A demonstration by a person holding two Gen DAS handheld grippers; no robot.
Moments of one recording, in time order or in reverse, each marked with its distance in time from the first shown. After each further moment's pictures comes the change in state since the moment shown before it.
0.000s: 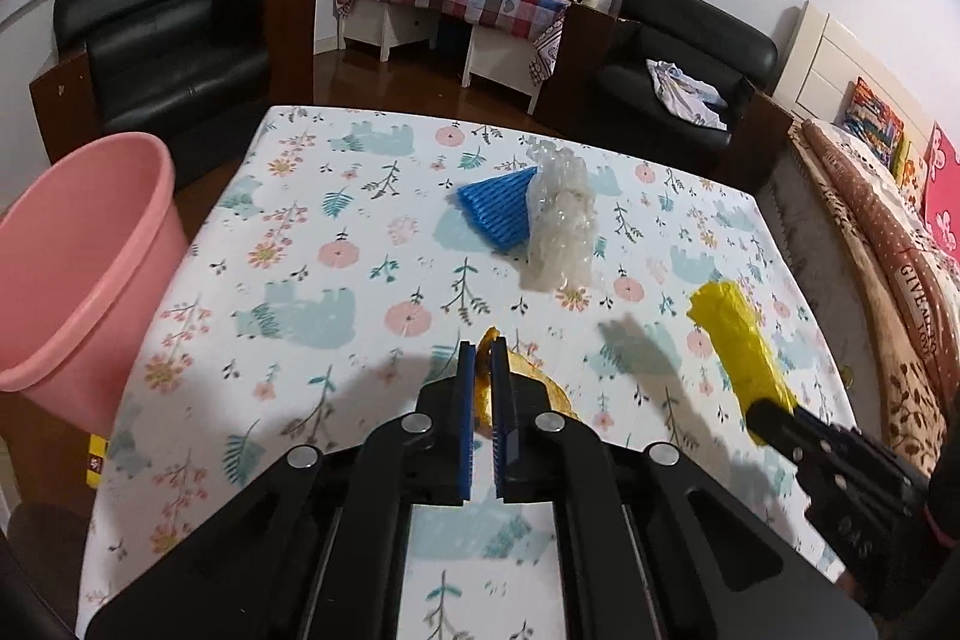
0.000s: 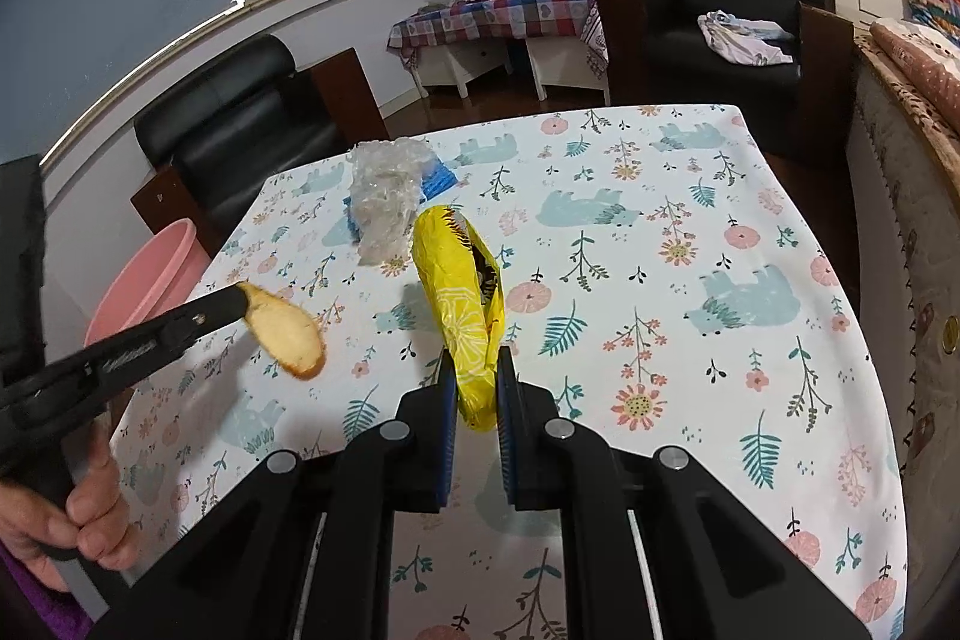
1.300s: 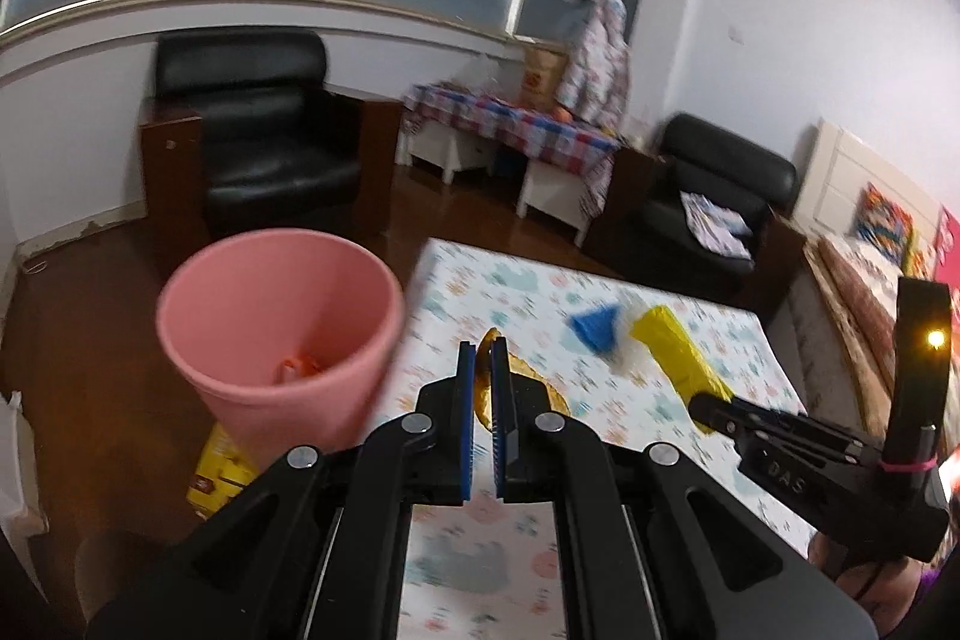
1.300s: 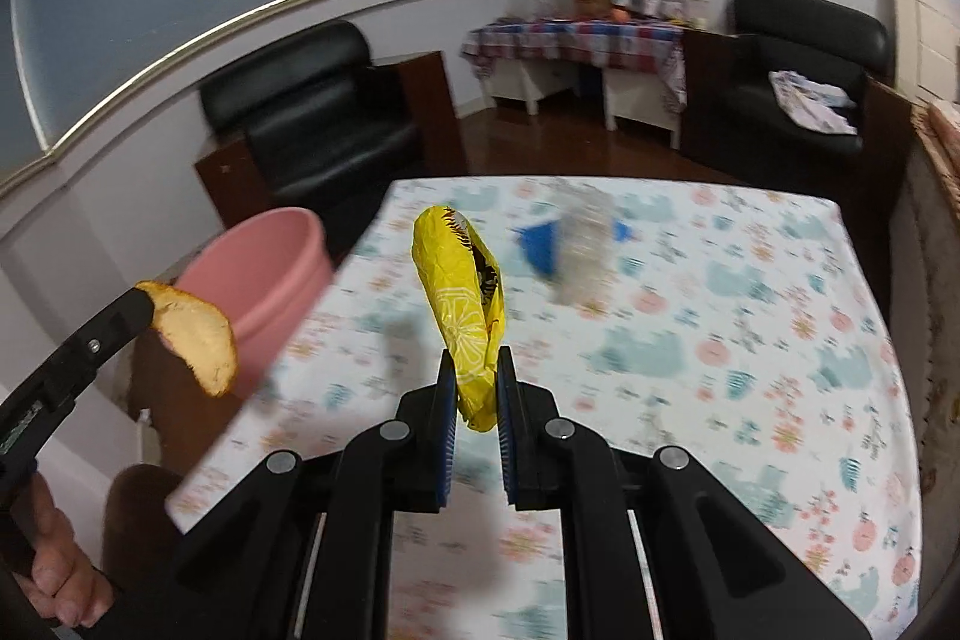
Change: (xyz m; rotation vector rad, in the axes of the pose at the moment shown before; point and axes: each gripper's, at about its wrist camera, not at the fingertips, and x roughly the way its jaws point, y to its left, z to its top) left arm -0.160 0.088 -0.024 -0.098 -0.333 0.091; right arm -0.025 0.140 0.020 -0.162 -0.018 0.113
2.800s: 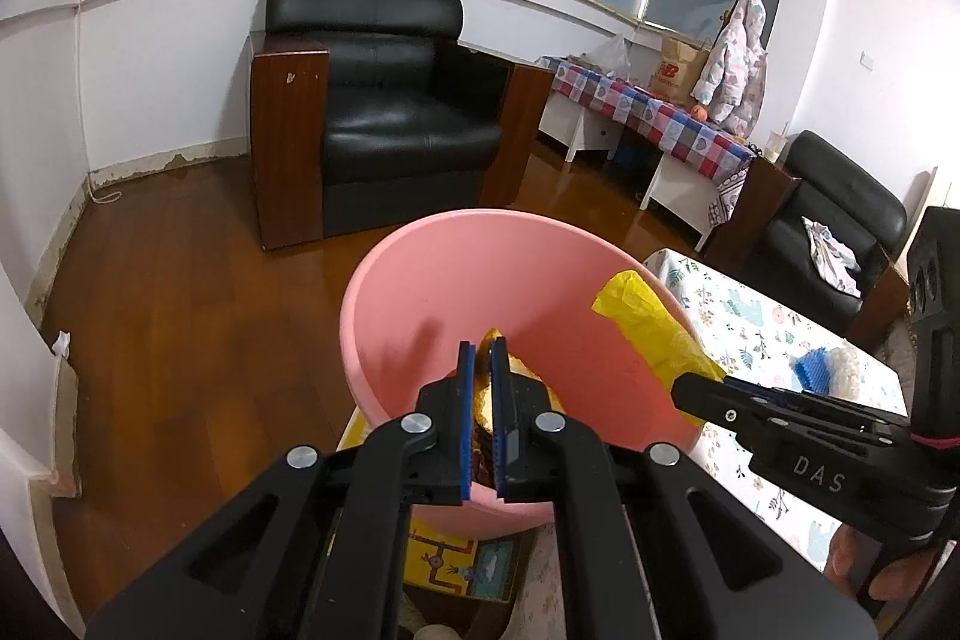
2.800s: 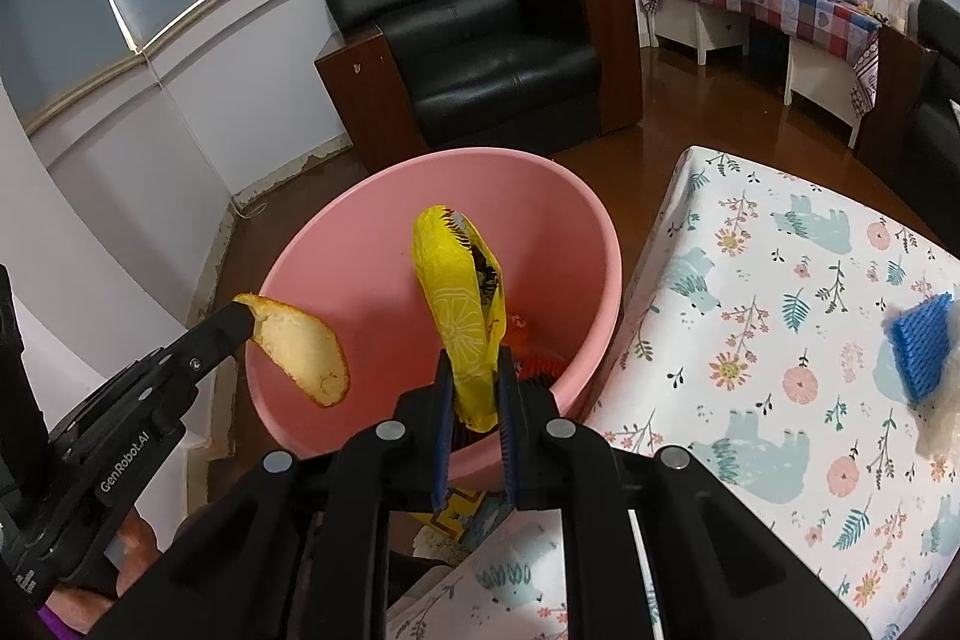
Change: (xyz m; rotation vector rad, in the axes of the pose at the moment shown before) left arm 0.083 0.166 0.016 -0.145 0.095 0.206; right arm 0.178 0.158 0.047 -0.169 0.212 0.242
